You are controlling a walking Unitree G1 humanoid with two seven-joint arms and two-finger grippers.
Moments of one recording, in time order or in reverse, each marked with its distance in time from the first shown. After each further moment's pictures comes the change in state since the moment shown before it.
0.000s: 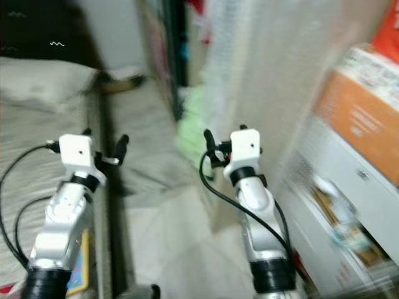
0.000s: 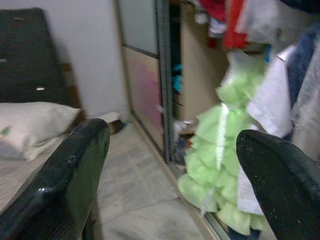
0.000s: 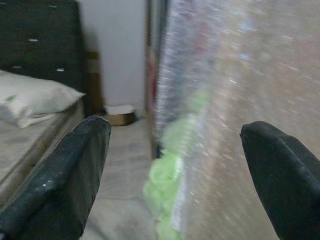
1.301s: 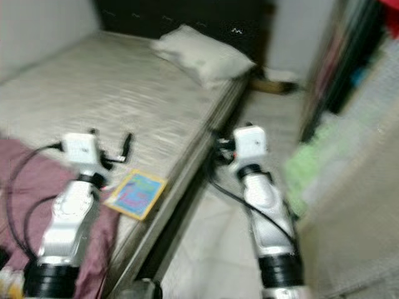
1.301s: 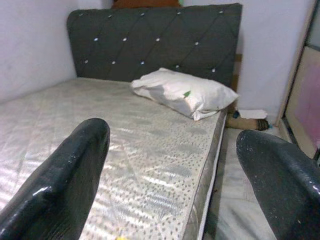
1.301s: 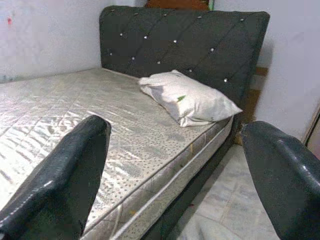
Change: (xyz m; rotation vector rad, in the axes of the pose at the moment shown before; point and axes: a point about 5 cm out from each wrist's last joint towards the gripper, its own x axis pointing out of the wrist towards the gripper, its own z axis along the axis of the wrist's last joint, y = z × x) left arm 0.005 -0.006 0.001 -0.048 0.006 0.008; right arm 0.003 -0.011 -0.001 -0.025 0.006 -0.022
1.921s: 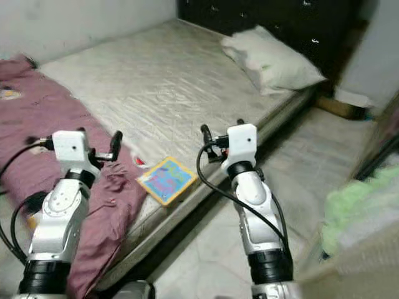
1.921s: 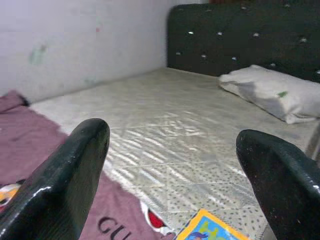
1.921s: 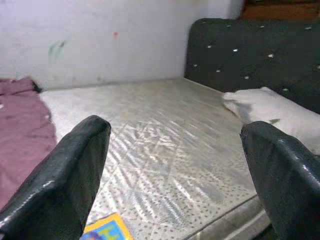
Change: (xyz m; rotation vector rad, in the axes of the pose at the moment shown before) left arm 0.000 0.016 -0.001 0.017 0.014 0.049; right arm 0.005 0.013 0.003 0.019 -0.020 0.034
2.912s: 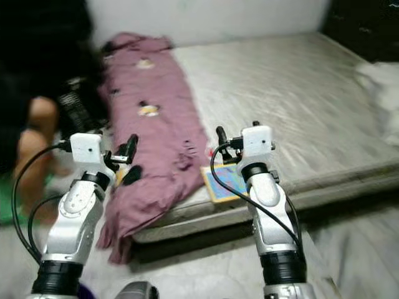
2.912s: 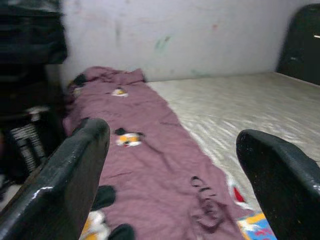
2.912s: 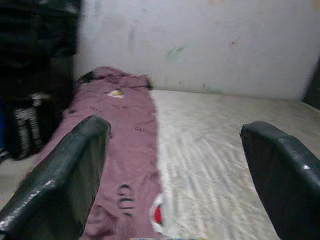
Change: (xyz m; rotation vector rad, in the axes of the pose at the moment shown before) left arm 0.003 -0.013 -0.001 -0.015 0.005 -0.042; right arm -0.002 -0.013 -0.003 -0.015 0.008 -0.036
